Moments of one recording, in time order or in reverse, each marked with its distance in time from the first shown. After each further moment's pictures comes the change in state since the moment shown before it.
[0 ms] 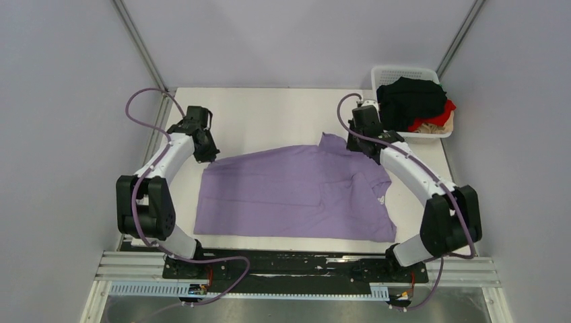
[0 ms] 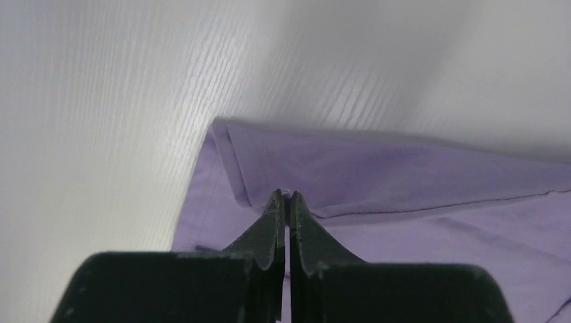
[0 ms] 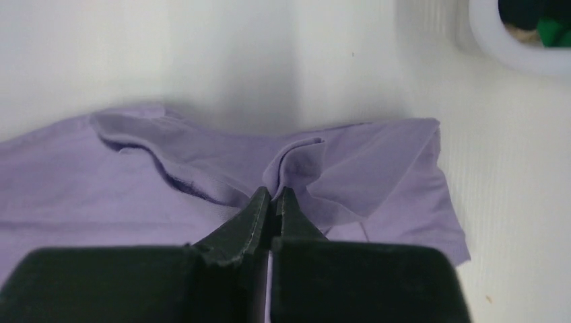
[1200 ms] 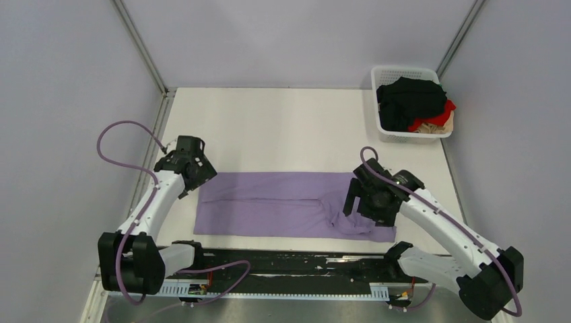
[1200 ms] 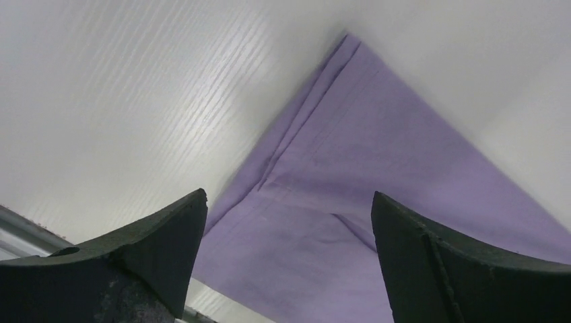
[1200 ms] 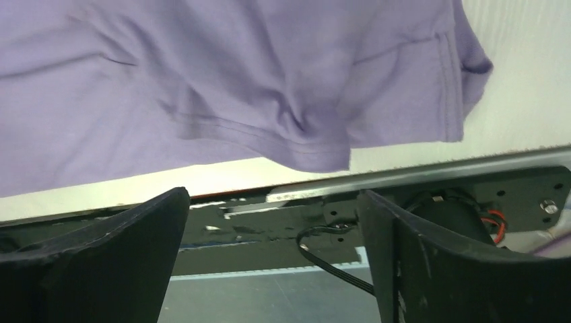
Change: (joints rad) left arm -0.005 -0.427 -0.389 -0.076 -0.208 -0.233; right arm 0.282 -0.520 -0.367 -0.763 -0.105 0.543
